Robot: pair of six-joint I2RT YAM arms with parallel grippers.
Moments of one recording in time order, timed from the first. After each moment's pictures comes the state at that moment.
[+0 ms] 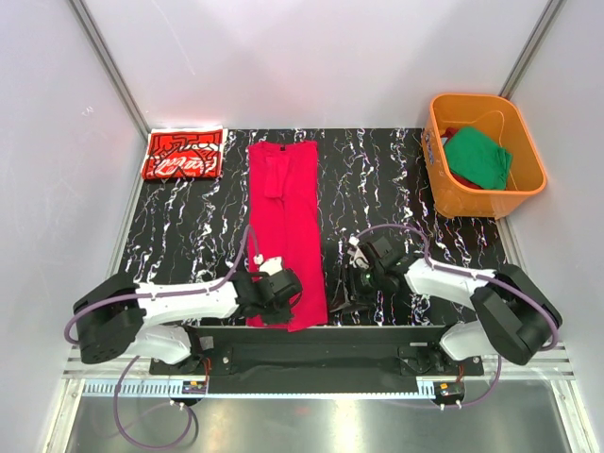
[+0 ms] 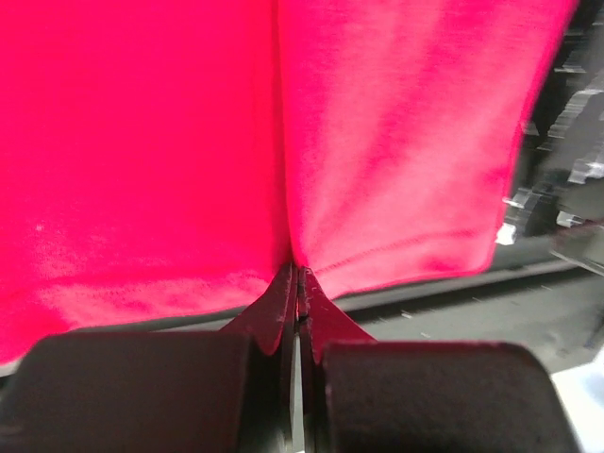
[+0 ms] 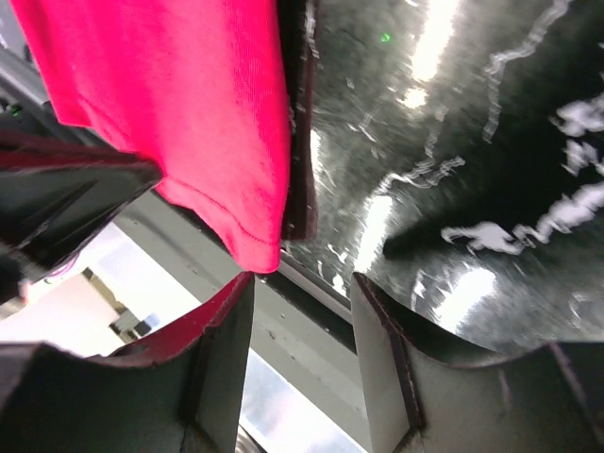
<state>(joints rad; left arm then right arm) -1.13 1.29 0.64 -0.52 -0.13 -1.24 0.67 1.37 0.55 -0.24 -0.52 0.72</state>
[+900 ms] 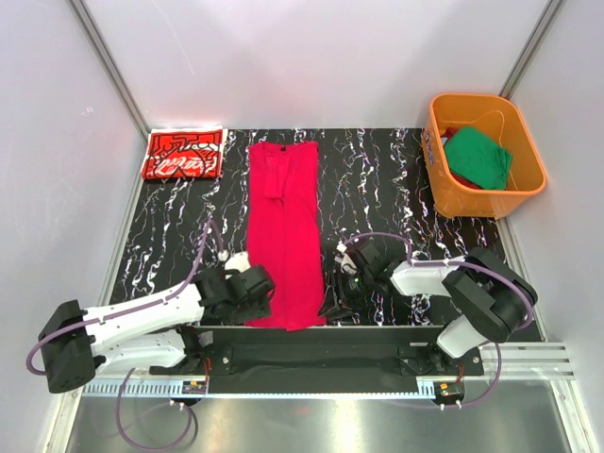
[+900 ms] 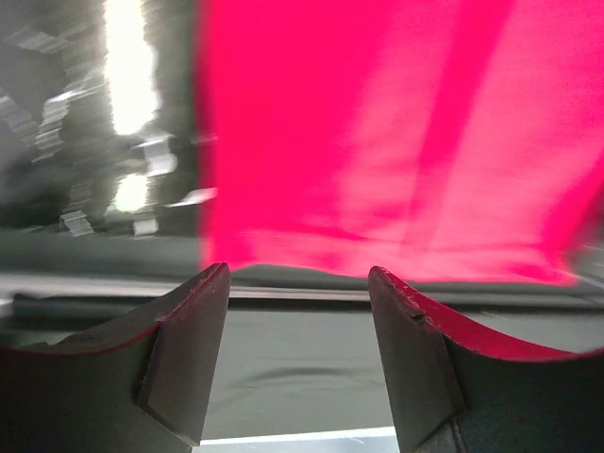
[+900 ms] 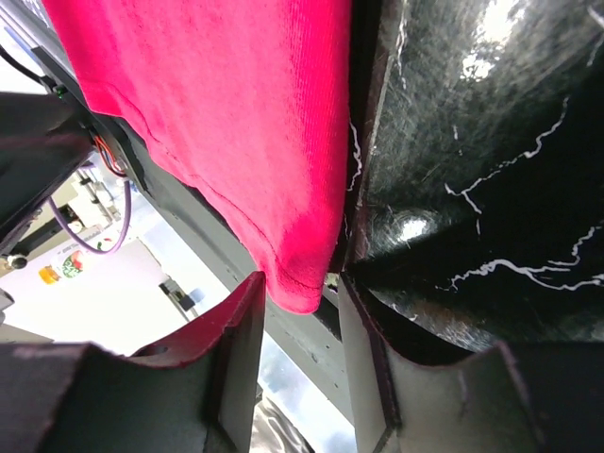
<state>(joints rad) -1.04 1.03 0.65 -0.89 -0.25 -1.23 0.75 1.55 0.53 0.03 -0.63 0.86</state>
